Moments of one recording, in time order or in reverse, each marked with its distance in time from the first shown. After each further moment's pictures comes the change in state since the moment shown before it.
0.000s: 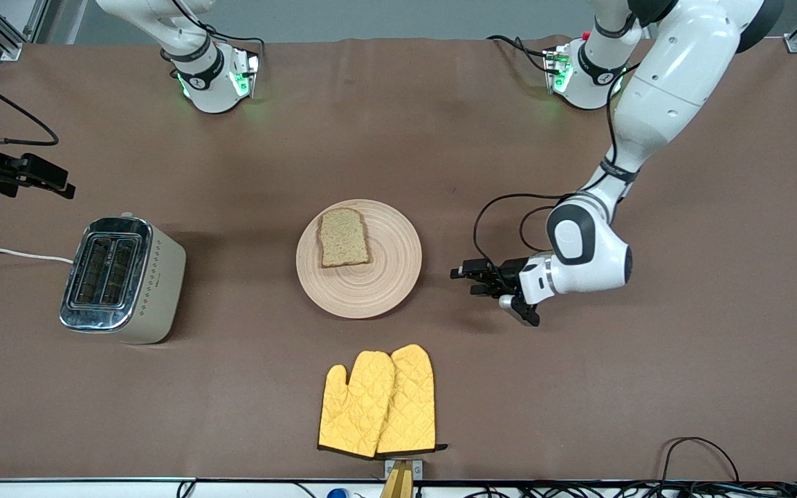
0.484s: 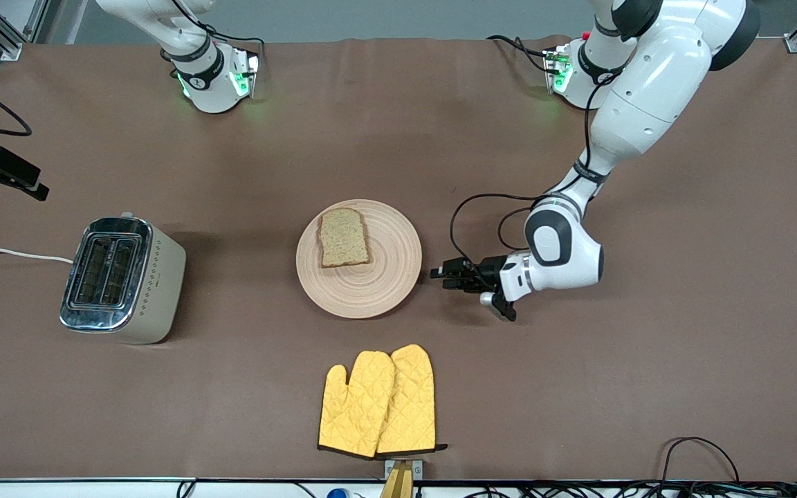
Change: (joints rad) left arm -0.066 0.070 -0.003 0.037 -0.134 0.000 0.049; right arm -0.004 0.011 -0.007 0.078 -0.002 0.015 0.001
